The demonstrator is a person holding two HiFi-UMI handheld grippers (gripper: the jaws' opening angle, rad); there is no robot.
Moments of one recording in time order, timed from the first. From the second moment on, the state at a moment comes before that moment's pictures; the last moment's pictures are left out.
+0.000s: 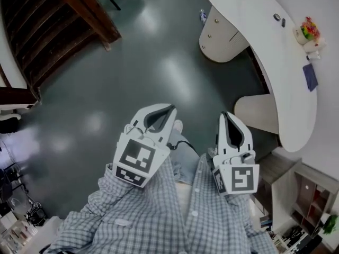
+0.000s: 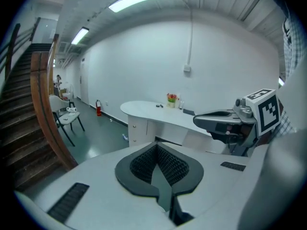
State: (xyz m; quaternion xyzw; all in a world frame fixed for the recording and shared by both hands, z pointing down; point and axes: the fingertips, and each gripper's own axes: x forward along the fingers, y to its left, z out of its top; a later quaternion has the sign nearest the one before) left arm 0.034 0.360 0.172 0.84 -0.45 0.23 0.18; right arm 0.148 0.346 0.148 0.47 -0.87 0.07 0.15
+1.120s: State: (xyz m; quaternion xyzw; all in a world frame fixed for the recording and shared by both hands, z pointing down) left arm 0.052 0.245 0.153 0.85 -0.45 0.23 0.13; right arm 0.179 0.236 0.145 0.50 -0.86 0.06 0.12
